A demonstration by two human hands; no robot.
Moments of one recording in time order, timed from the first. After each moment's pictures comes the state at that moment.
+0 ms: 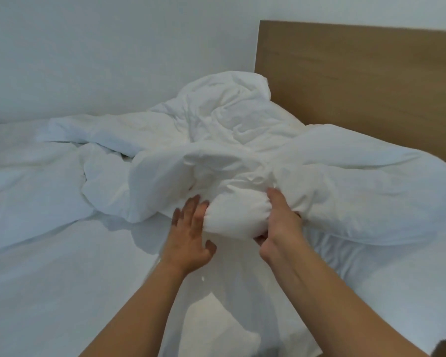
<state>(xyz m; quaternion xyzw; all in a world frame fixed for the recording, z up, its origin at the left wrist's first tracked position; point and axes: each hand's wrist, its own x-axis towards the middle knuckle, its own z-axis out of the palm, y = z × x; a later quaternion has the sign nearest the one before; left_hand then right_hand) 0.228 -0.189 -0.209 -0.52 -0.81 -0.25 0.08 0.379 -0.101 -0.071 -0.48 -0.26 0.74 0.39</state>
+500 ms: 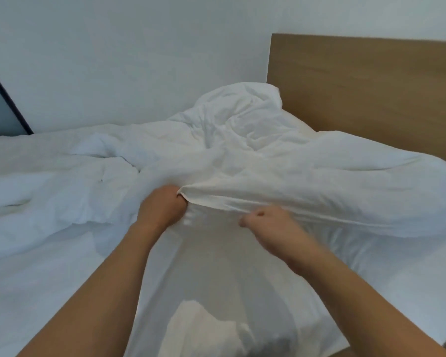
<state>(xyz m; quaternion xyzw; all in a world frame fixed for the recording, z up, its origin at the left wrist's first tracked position) 0.176 -0.228 -0.094 -0.36 -0.91 -0.20 0.05 0.412 -0.140 -0.033 -0.36 -0.82 0.44 0.12</state>
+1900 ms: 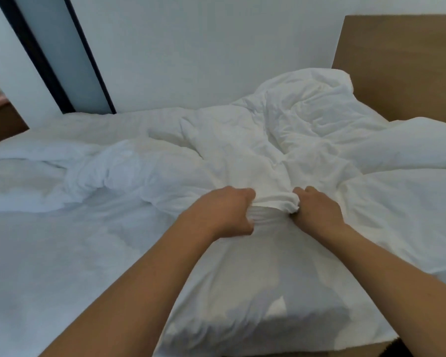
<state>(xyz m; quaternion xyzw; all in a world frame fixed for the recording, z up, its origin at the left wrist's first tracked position) 0.260 -0.363 -0.037 -0.50 -0.87 -0.03 -0.05 0.350 -0.156 -0.118 -0.28 -0.95 0.04 0.10</state>
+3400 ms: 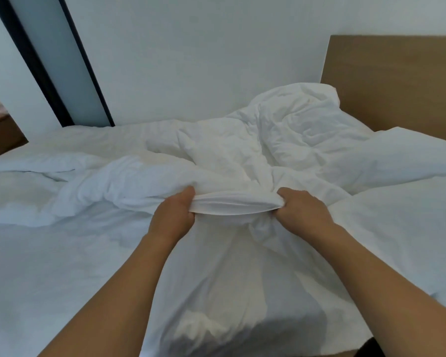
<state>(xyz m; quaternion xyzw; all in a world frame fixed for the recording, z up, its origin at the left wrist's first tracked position) 0.198 -0.417 -0.086 -0.36 -0.90 -0.22 0.13 0.367 -0.198 -0.060 -0.29 -0.94 0.14 0.11</state>
